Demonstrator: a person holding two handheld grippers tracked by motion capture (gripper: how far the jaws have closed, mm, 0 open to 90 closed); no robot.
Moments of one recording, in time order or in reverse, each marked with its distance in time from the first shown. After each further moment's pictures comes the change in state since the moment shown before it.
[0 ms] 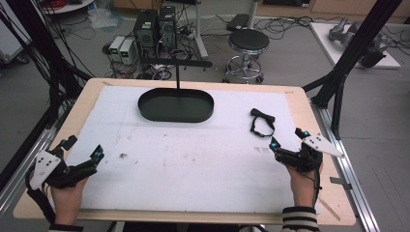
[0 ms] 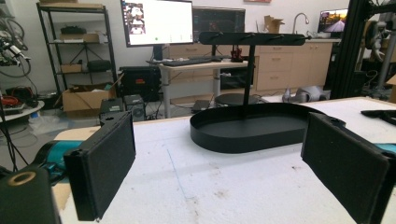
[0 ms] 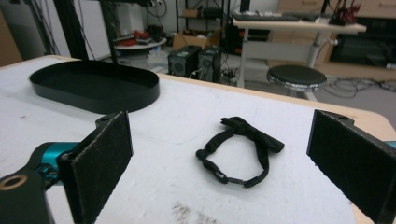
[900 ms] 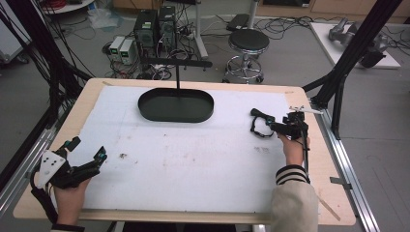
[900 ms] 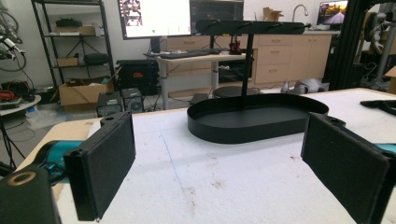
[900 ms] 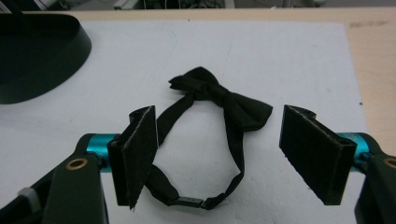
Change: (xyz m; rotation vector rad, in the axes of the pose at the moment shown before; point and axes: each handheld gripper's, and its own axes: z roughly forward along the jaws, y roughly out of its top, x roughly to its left) left arm -0.001 -0.008 0.003 0.031 -0.007 0.001; right arm -0.053 0.003 0.109 0.360 -0.058 0.183
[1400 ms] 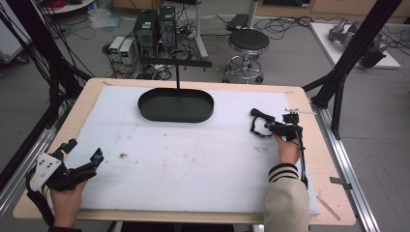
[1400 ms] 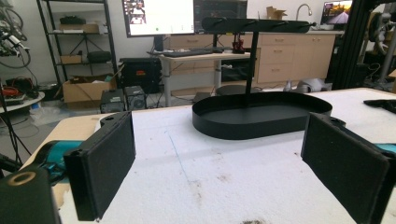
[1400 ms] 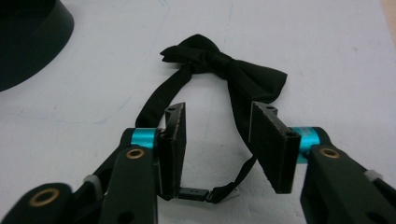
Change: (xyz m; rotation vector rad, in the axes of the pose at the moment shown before) left arm 0.004 -0.002 -0.007 0.003 0.011 -0.009; right arm -0.001 -0.010 0.020 0.091 -0.001 0.070
